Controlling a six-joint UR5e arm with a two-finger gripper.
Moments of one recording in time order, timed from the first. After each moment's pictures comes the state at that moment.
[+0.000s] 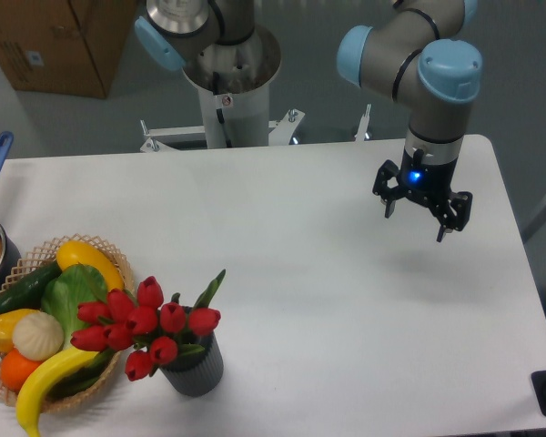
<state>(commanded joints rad) 2.81 -1.83 -1.77 -0.91 1.43 1.43</state>
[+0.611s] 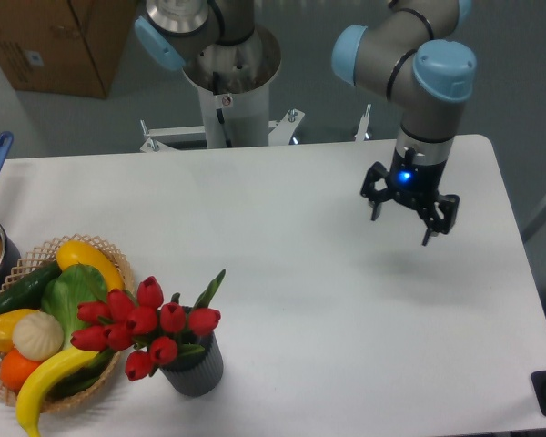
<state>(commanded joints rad) 2.80 -1.75 -1.87 -0.89 1.13 1.27</state>
